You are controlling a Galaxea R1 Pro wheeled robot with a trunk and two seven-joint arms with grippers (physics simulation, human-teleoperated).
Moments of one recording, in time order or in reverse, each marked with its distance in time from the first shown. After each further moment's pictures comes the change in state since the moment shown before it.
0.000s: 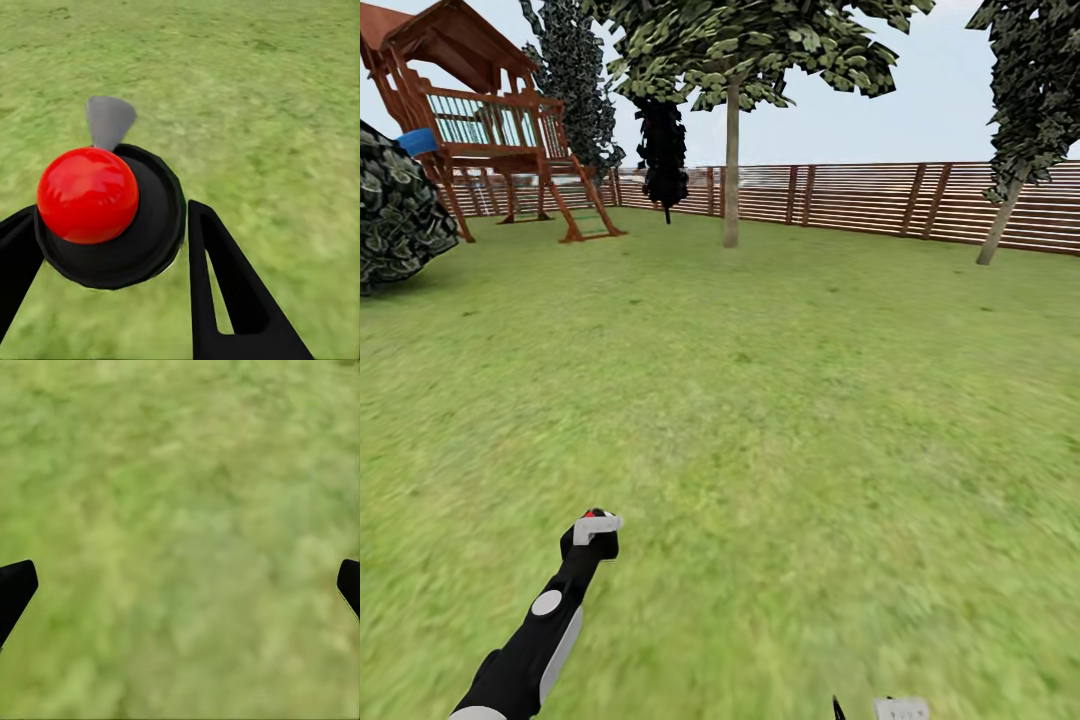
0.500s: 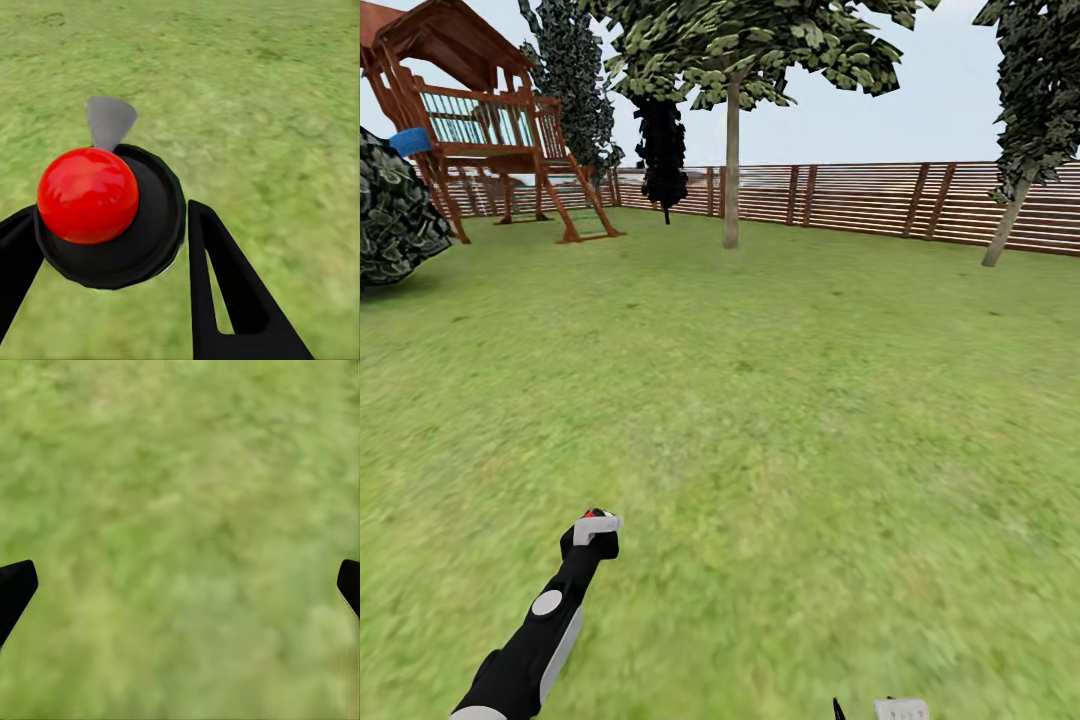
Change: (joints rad) left arm 0.000 0.000 0.000 0.000 0.000 0.000 0.002; right arm 0.000 0.000 0.000 0.000 0.000 0.000 0.000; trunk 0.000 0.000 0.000
